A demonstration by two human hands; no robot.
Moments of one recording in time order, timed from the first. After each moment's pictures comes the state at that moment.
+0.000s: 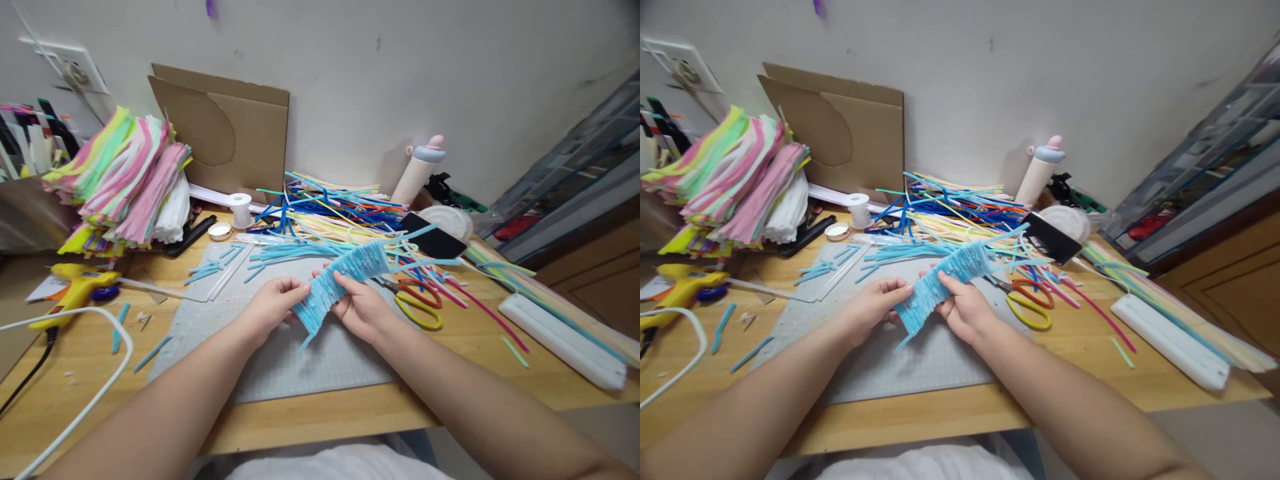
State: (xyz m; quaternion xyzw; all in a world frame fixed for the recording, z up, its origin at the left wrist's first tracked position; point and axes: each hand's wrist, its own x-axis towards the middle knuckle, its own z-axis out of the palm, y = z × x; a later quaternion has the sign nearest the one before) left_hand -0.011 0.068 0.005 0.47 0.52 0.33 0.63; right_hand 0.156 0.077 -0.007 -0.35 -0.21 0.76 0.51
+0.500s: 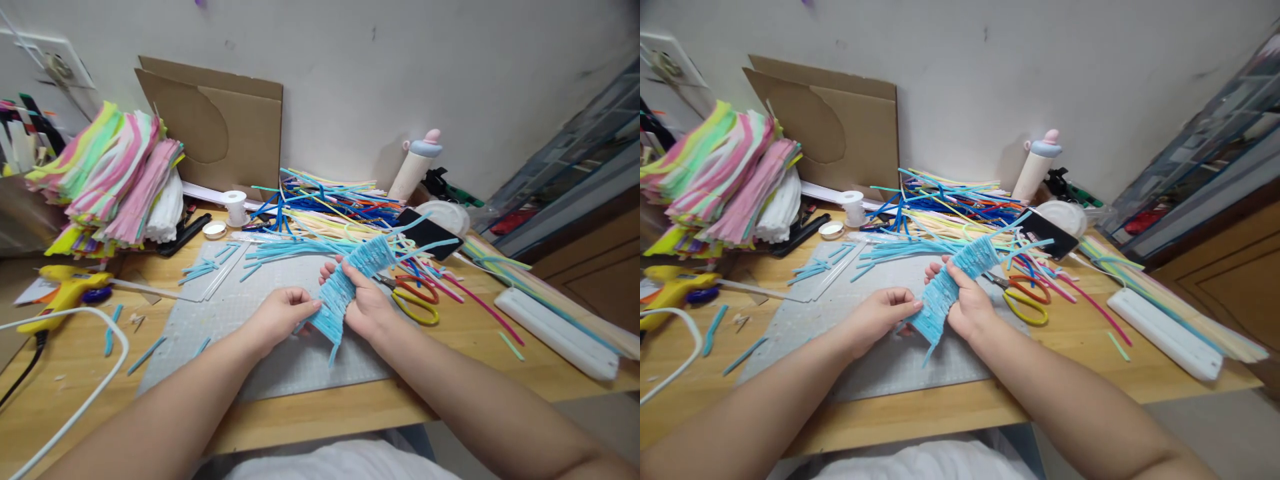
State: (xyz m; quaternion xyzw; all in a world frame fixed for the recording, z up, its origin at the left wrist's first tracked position) left_hand 0.005 0.056 0.004 0.49 0.49 0.30 0.66; right_hand 0.157 0.079 -0.001 -0.38 -0.13 0.72 0.57
